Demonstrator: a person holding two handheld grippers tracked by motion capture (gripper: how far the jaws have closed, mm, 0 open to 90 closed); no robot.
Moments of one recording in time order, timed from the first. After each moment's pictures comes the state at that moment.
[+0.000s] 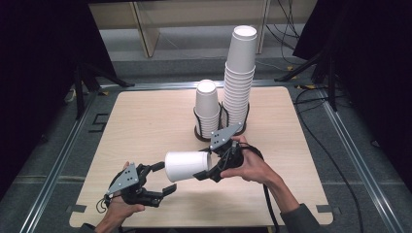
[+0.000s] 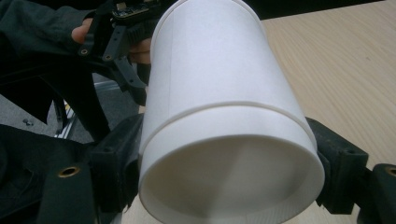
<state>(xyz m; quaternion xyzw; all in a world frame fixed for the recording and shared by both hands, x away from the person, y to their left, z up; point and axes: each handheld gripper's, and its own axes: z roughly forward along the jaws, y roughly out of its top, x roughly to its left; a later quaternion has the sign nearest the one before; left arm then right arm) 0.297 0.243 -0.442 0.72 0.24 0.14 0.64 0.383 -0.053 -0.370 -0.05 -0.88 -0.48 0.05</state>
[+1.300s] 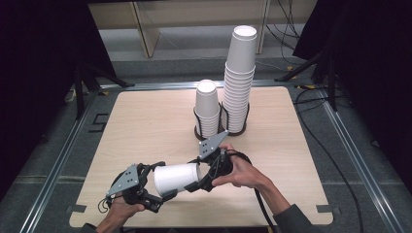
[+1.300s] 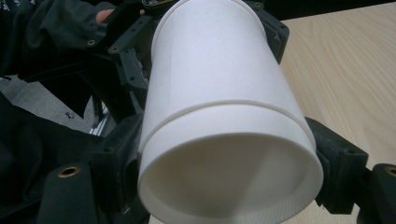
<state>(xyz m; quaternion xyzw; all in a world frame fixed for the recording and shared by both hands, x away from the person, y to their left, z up) 0.295 0.240 -0.440 0.72 0.21 0.12 0.65 0.376 -0.027 -0.390 -0.01 -0.87 -0.48 0.11</state>
